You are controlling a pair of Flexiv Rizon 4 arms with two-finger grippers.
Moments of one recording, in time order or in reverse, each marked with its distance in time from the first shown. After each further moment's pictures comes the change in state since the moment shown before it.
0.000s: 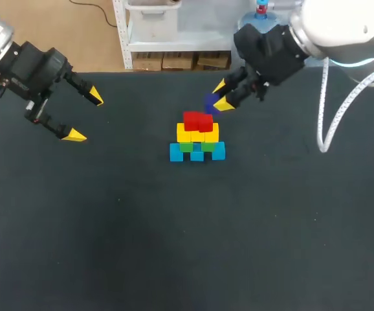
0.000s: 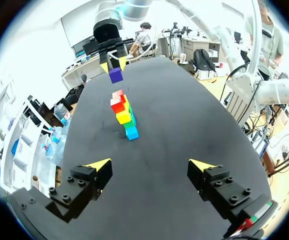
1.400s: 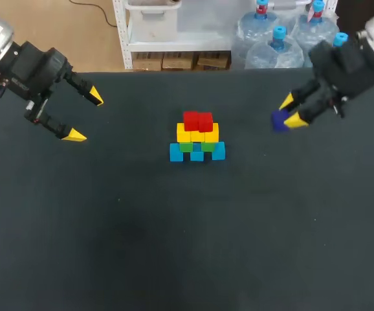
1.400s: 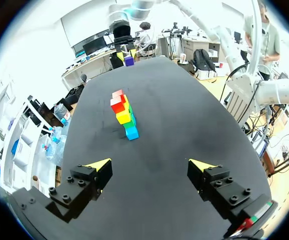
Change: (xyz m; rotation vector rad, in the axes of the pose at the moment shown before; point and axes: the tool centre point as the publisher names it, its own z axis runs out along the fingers) left arm 0.000 0.000 0.000 0.000 0.000 0.000; right arm 0.095 0.036 -0.092 -0.024 0.066 -0.109
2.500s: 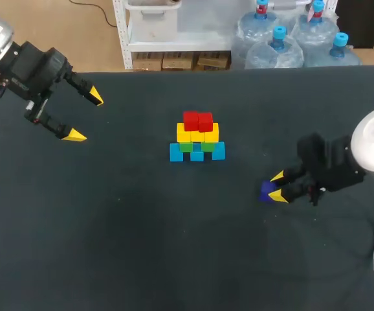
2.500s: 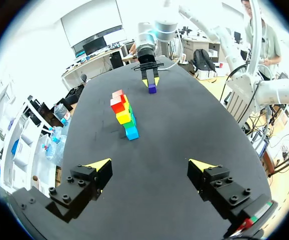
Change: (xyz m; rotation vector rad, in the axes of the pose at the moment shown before) left arm 0.000 0.000 0.000 0.000 0.000 0.000; right arm 0.076 0.085 0.121 0.135 -0.072 0.328
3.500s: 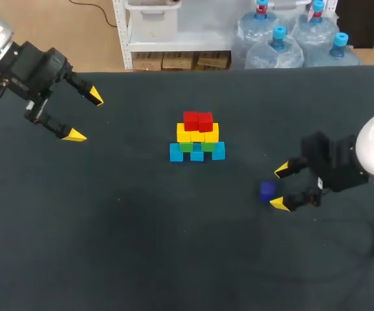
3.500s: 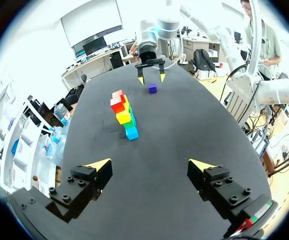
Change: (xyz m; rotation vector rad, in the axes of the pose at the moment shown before) left arm 0.000 0.000 0.000 0.000 0.000 0.000; right arm -0.003 0.005 -0.010 0.032 -0.002 0.008
